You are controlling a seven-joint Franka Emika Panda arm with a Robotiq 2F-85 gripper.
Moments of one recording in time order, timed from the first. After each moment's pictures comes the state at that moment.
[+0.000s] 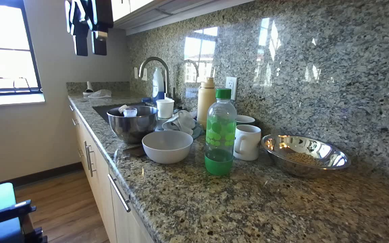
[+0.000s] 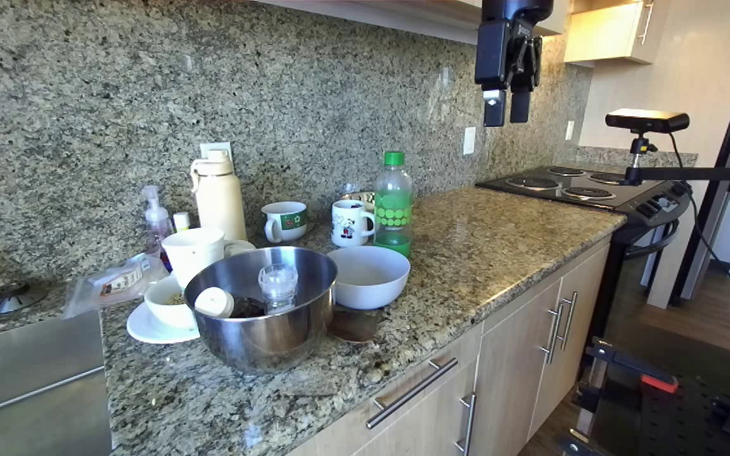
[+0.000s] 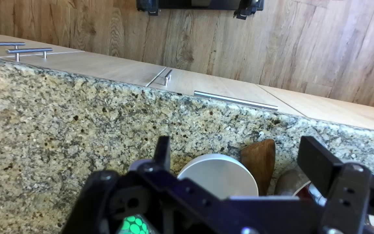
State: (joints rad) arm 0.01 -0.61 0.00 -2.49 -0.02 1.86 -0.01
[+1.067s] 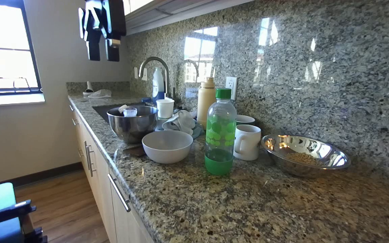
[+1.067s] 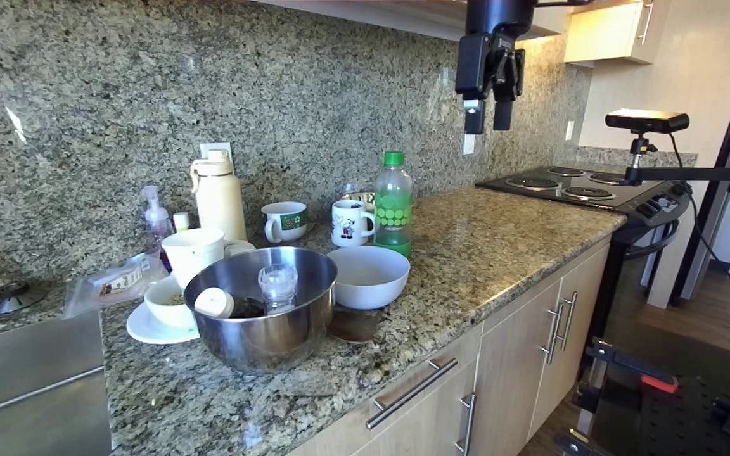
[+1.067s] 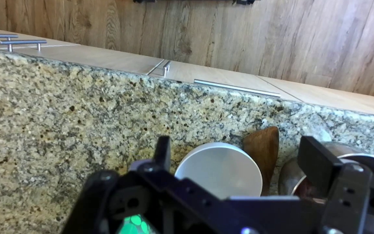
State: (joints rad) arm 0.01 -0.53 -0.02 -2.47 -0.01 1.93 -0.01
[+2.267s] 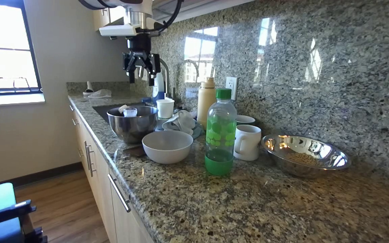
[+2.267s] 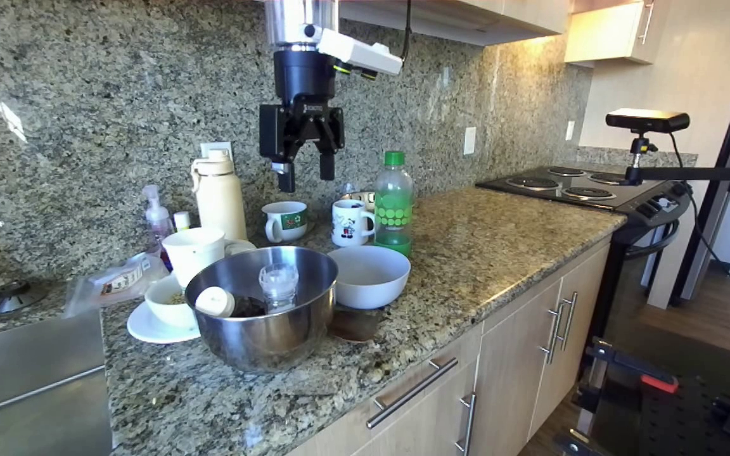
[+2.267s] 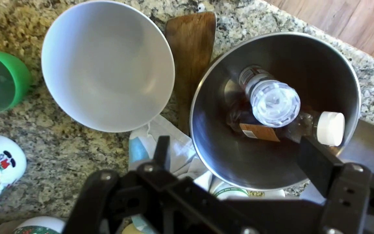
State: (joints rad) arm 0.14 0.12 0.12 -1.98 -0.01 2.14 0.01
